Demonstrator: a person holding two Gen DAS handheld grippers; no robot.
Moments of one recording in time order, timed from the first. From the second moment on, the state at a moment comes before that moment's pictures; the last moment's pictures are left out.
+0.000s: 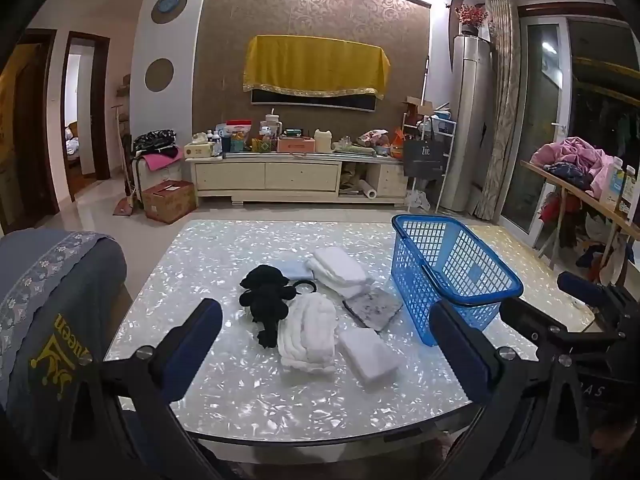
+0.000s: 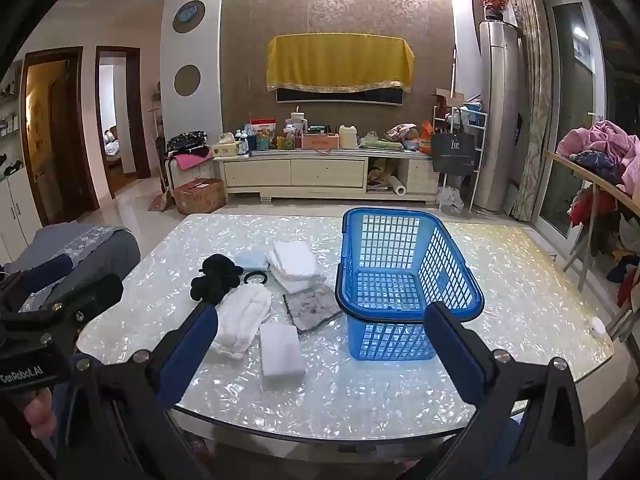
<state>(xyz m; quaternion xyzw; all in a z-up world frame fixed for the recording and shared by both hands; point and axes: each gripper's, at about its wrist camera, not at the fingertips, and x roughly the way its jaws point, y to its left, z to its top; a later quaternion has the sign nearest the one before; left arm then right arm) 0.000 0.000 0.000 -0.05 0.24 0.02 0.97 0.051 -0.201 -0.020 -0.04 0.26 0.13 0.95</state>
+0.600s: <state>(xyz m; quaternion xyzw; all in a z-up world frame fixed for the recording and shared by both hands) -0.001 -0.008 -0.003 -0.04 0.24 0.01 0.97 0.049 -0.203 -0.019 -0.04 0.26 0.14 0.95</state>
